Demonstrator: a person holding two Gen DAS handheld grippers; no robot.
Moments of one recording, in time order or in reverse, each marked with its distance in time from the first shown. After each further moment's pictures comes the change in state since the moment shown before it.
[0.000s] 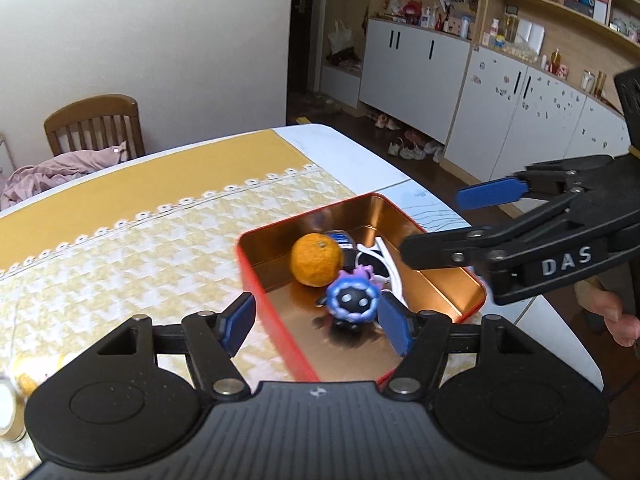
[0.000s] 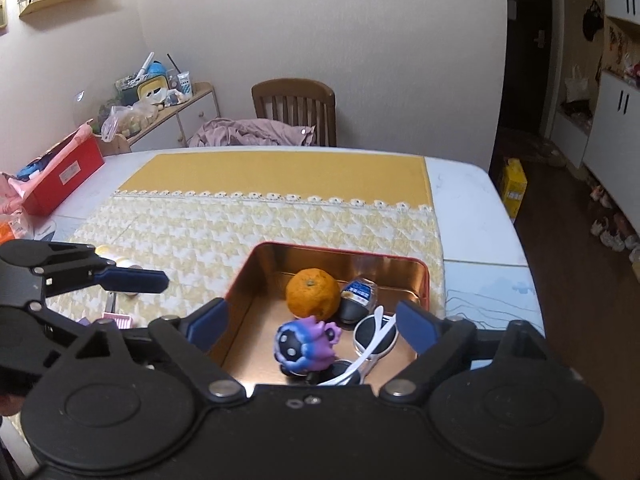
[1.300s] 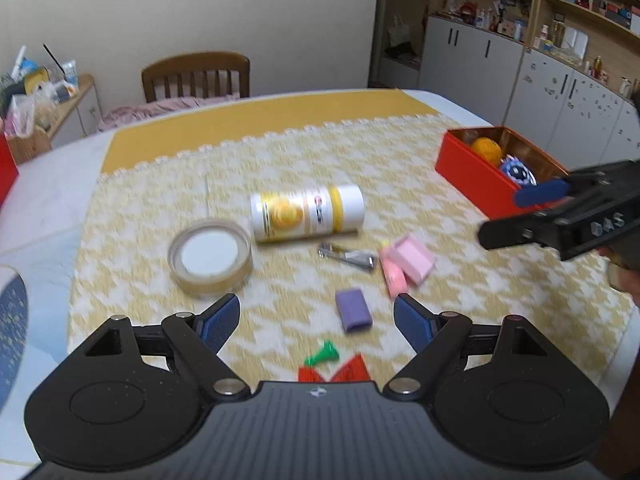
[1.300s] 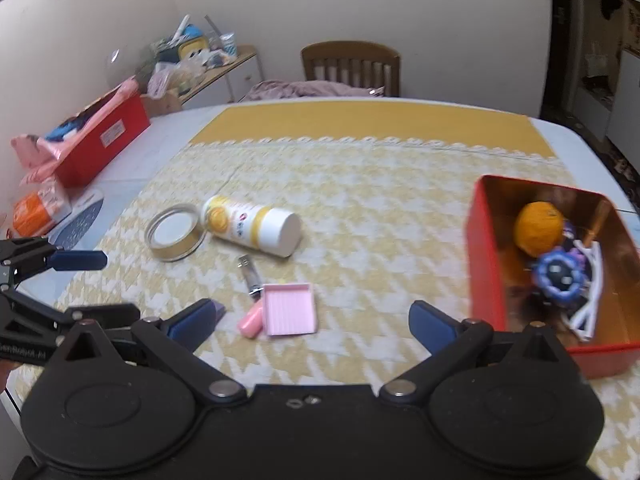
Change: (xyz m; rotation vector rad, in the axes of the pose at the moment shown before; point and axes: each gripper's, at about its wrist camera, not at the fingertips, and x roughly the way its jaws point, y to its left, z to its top) left arm -0.114 0.203 -0.151 -0.064 0.030 0.093; right arm 0.068 0.204 -0.040 0.028 0.086 0.038
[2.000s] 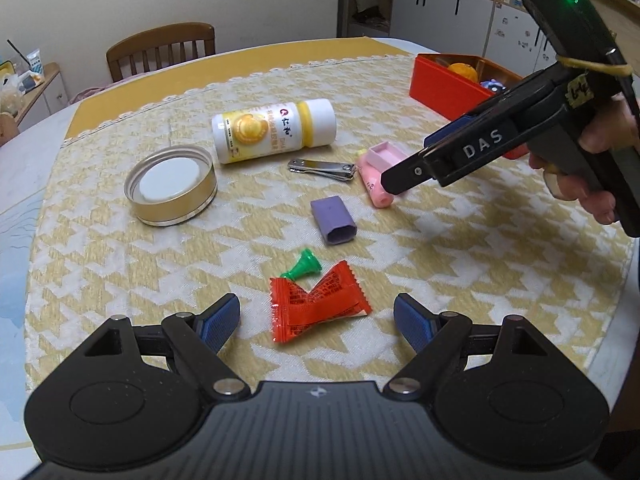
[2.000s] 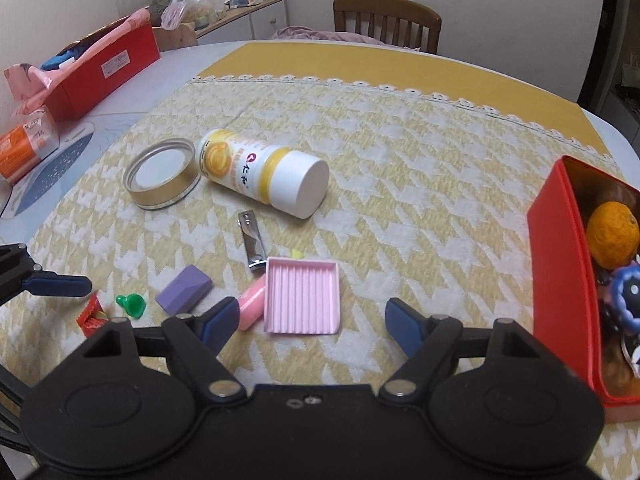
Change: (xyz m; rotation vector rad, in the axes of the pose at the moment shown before) left arm 0.030 -0.009 -0.049 0.090 0.083 -0.036; right arm 0.072 0.015 -0.002 -0.112 0.131 0.011
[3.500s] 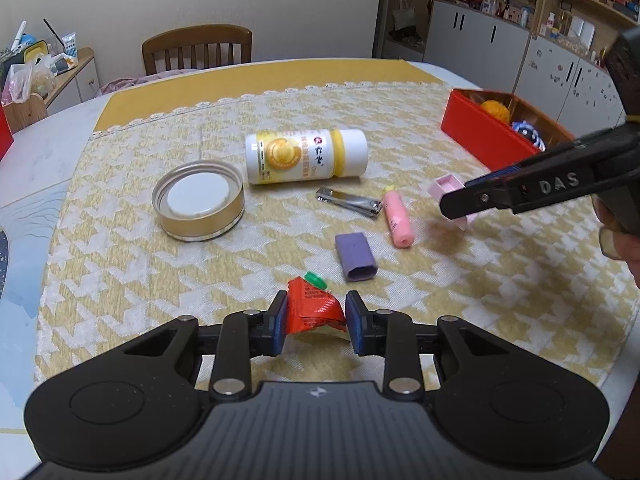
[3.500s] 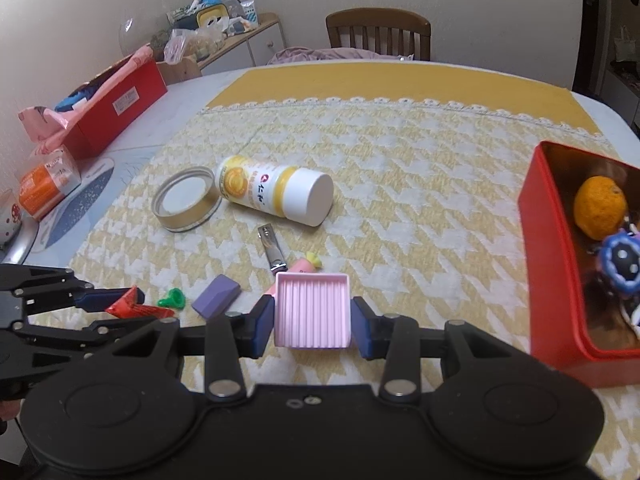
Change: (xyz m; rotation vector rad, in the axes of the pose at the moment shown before) left arm -0.010 0.005 0.018 -0.119 -0.042 0.041; right arm -0.038 -0.008 -0.009 0.099 -0.057 0.060
